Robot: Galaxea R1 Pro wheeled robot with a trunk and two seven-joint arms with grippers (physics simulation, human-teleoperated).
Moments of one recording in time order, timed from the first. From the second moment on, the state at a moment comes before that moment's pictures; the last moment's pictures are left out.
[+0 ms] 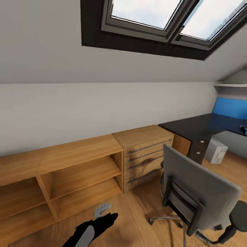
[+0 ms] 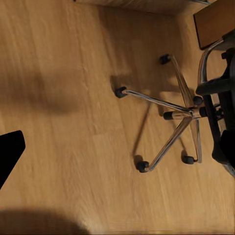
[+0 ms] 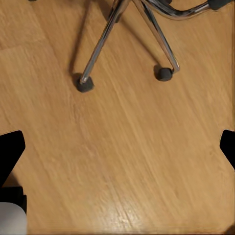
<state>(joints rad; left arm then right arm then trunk) -0.29 -0.04 -0.37 -0.89 0.87 0.37 0.19 0.18 -0.50 0.72 -0.95 -0.65 -0.09 -0.48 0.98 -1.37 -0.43</state>
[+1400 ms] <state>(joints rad) -0.29 -0.04 -0.38 -0.91 0.84 0.36 0.20 0.18 -0.51 0.49 -0.89 -0.69 -0.12 -0.26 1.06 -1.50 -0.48</state>
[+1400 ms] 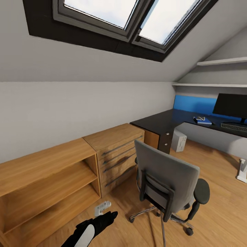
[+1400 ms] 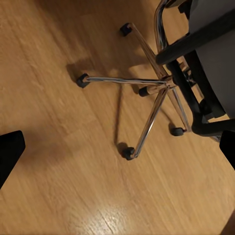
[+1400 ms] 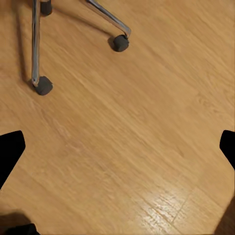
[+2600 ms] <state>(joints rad) -0.35 -0.06 -0.26 -0.75 1.20 0.22 -0.04 0.18 -0.50 0.42 -0.85 -0.69 -0.15 -0.25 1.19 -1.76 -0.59</state>
